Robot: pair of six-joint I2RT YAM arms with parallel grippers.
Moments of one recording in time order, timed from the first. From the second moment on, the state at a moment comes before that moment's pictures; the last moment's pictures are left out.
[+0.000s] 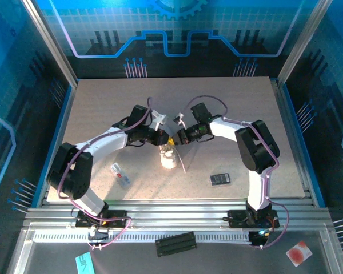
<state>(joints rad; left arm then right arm) -0.41 1.61 1.00 -0.27 0.59 -0.16 0.47 1.99 1.24 -0.29 -0.97 0.11</state>
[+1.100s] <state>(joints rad) -0.26 1.54 0.95 -0.22 0.67 -0.31 0.47 1.99 1.12 0.01 -0.97 0.23</state>
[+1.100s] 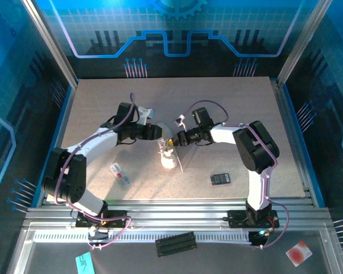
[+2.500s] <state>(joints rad) -0.26 1.72 0.94 -0.16 0.87 -0.48 0.50 1.97 1.14 -0.05 -0.92 0.15</state>
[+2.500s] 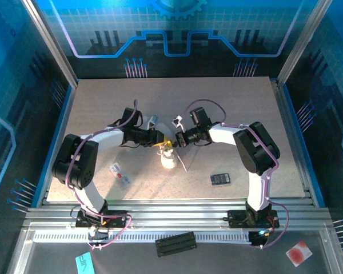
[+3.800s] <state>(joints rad) -0.26 1.72 0.94 -0.13 0.87 -0.48 0.50 1.93 1.08 0.06 -0.92 0.16</state>
